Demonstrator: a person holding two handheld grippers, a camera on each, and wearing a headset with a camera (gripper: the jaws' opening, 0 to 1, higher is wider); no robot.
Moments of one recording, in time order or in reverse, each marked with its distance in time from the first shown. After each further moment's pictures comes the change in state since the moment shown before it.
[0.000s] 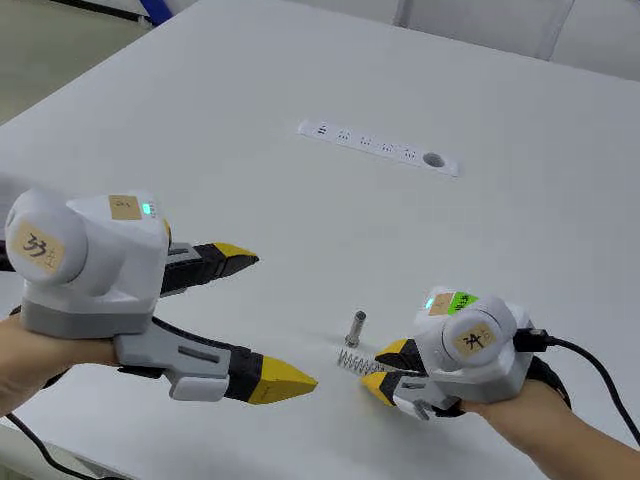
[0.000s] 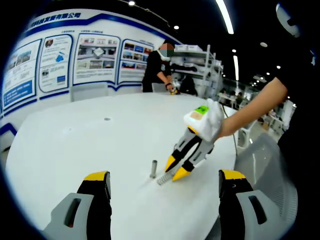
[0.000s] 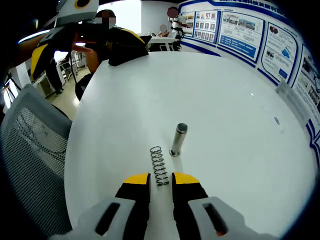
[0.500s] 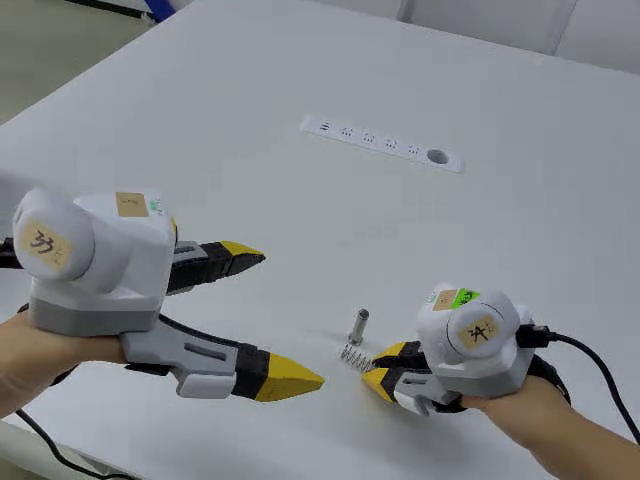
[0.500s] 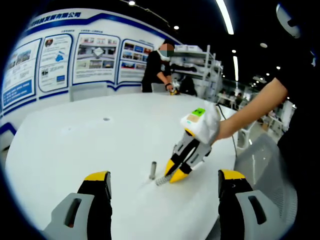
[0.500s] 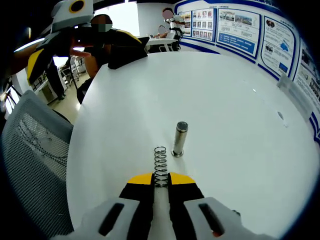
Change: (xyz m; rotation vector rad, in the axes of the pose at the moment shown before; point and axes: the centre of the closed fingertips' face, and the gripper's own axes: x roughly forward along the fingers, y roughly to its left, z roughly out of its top) left arm 0.003 -0.001 0.004 -0.006 -0.004 -0.006; right arm 0.004 0.003 0.001 0.035 -0.020 0.038
